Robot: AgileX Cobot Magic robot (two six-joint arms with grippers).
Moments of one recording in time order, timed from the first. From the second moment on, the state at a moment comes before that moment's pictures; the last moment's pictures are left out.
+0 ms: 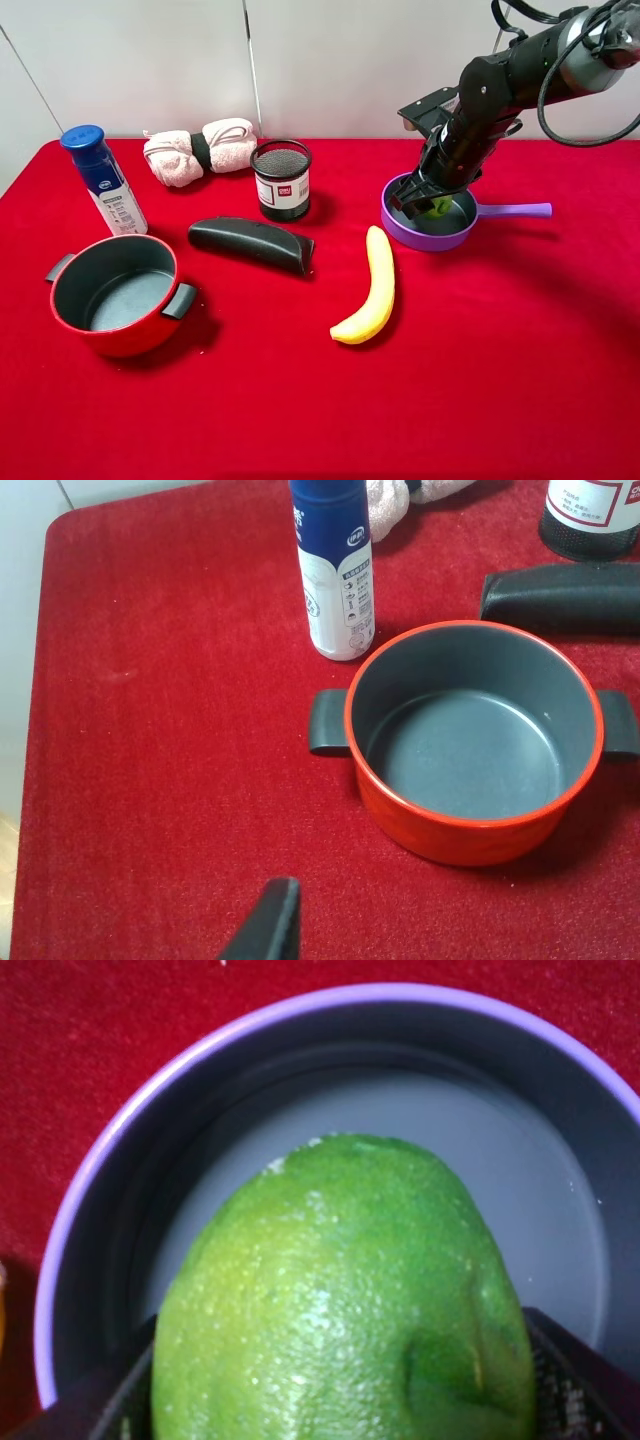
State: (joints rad) left arm -0.04 -0.01 -0.50 -0.07 1.07 0.21; right arm 0.37 2.05 -1.27 -0.10 0.55 -0.17
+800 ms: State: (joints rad) left arm -0.04 -0.01 -0.50 -0.07 1.07 0.21; right arm 0.37 2.04 -1.27 -0.13 0.55 -0.20
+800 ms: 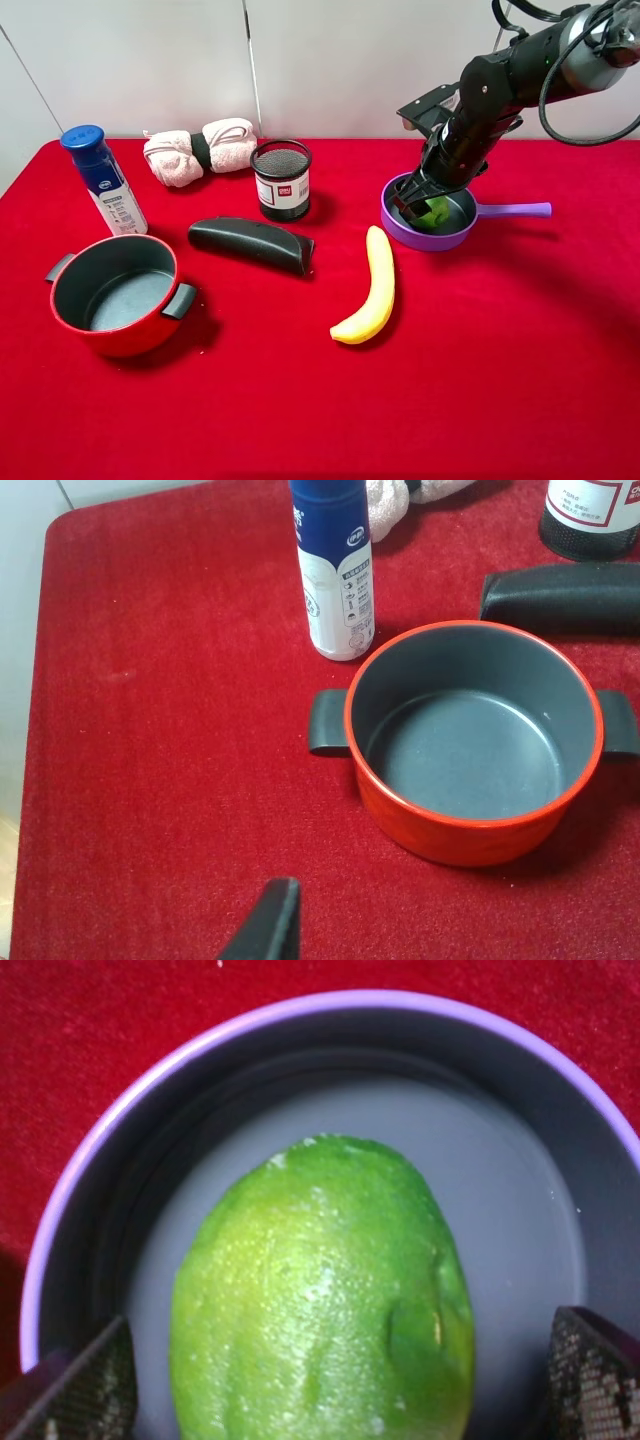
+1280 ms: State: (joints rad) left arm -0.04 -0.01 -0.50 -0.07 1.07 0.21; right arm 0.37 1.94 -1.27 -0.13 0.57 -0.21
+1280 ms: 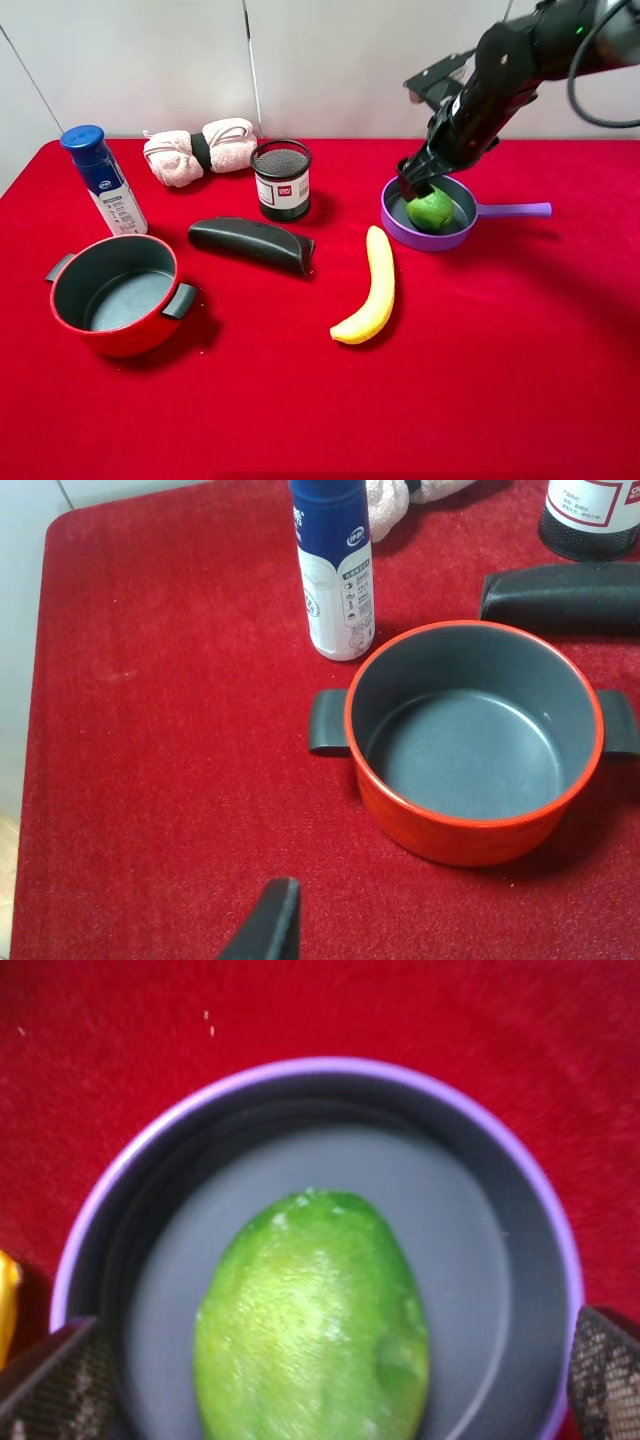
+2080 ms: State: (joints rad) left arm -0.04 -0.01 -0.50 -0.07 1.07 0.21; right arm 0.37 1.44 -1.08 -0.02 0.85 -0.21
